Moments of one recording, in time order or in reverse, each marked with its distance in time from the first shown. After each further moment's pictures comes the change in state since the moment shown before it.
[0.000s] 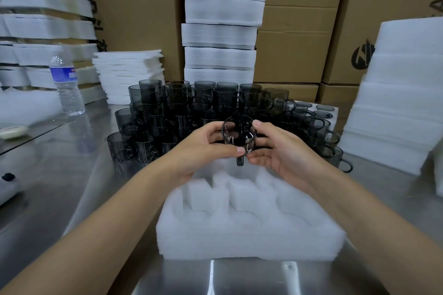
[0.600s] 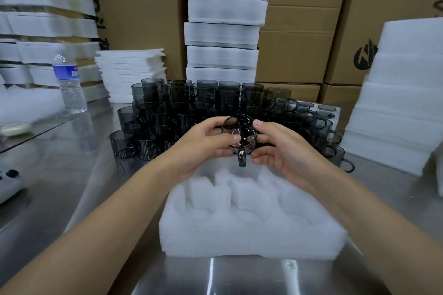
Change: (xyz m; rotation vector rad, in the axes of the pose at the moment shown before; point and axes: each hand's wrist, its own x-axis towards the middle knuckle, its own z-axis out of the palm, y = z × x) left_hand -0.003 0.004 -0.002 -0.117 0.015 0.025; right_hand -0.002 0.000 -0.001 -0.035 -0.015 -0.038
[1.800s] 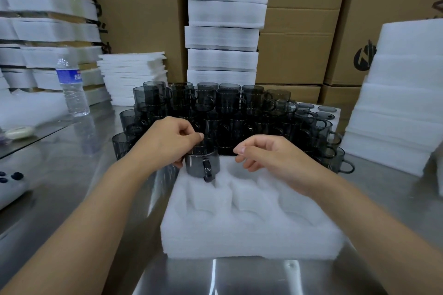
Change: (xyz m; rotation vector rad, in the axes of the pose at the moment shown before) left_hand -0.014 0.023 -0.040 0.853 0.327 -0.064; right_hand -0.005 0.007 -0.001 -0.442 -0.156 -0.110
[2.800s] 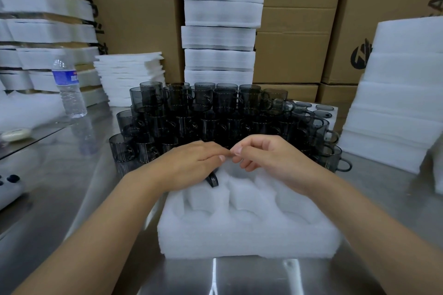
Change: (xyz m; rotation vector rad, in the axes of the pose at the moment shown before) left_hand -0.015 0.011 0.023 0.301 -0.464 0.341; right_hand -0.001 -0.003 0.003 0.021 -0.002 -0.012
